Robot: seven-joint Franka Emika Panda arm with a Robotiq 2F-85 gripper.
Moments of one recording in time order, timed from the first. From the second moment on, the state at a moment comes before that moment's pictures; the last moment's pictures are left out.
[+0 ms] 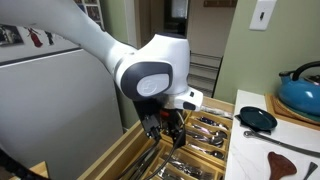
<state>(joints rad) -0.11 0.03 -0.09 -2.31 0.02 2.42 0.12</state>
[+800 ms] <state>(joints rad) -0.11 0.36 -0.06 -2.00 0.11 2.46 0.03</state>
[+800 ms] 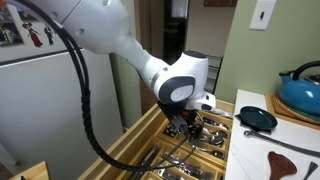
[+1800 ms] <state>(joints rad) -0.13 0.56 -0.02 -1.83 0.30 2.56 0.04</state>
